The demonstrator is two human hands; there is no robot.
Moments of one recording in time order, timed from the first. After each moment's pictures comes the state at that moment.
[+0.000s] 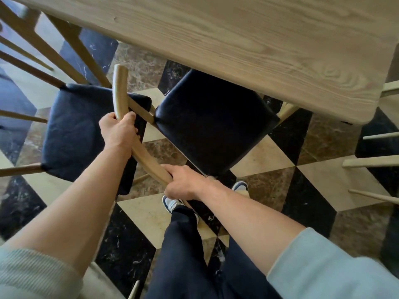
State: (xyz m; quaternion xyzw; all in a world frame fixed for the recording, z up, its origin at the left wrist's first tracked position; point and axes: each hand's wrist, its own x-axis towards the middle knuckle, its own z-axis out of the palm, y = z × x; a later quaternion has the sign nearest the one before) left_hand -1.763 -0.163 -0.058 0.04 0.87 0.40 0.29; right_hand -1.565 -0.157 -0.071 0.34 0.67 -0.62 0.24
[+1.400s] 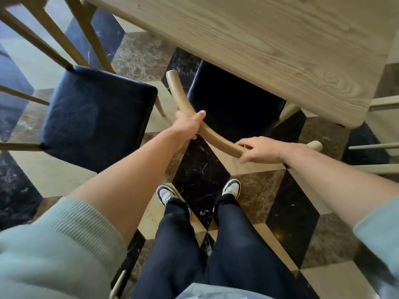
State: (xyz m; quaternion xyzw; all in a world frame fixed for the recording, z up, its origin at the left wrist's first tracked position) left_hand -1.673 -0.130 -0.051 0.10 0.78 0.25 0.56; right_hand -1.442 -0.035 -0.038 0.38 0.73 -0.44 0.36
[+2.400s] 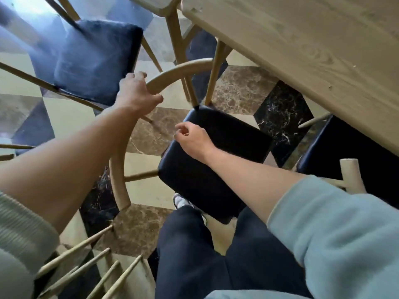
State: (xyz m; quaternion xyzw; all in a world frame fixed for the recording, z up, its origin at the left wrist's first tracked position) left_hand -2.227 -0.274 0.030 0.26 0.94 0.08 0.20; right_hand -2.054 -0.223 -0.057 0.33 0.70 -0.63 0.09
